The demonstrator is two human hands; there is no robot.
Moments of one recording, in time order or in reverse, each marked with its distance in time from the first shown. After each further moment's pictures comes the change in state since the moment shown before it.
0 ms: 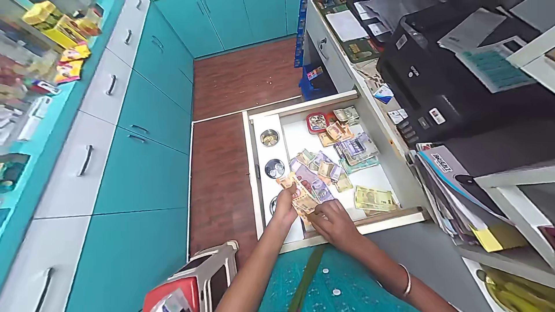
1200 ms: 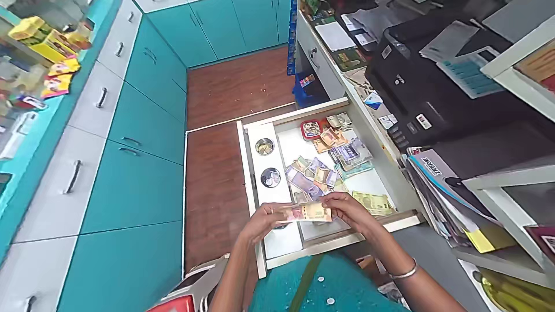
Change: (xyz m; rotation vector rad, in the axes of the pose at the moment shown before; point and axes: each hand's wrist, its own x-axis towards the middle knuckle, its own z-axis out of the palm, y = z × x) left_hand -0.030 0.061 -0.055 0.722 -0.457 0.042; right_hand 0.024 0.050 -0.031 1.314 -0.173 1.220
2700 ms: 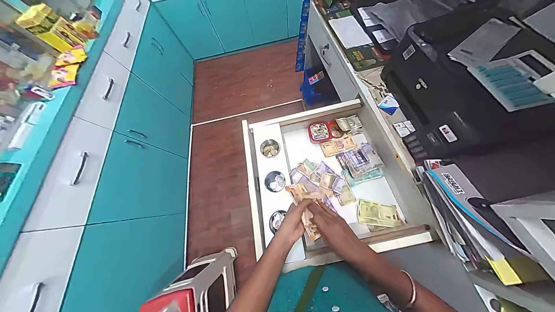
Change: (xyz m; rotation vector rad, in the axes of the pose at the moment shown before) left_hand 0.068 -0.020 0.069 -0.486 0.289 -0.107; right_hand 0.011 0.038 0.036 -1.315 0.067 -0.948
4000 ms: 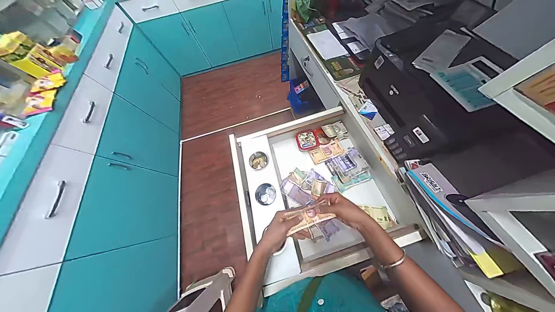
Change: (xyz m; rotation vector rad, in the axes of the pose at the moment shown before) left_hand -0.002 0.024 -0.029 0.508 -0.299 0.023; right_hand 0.026 0.079 -0.041 1.300 -0.286 0.826
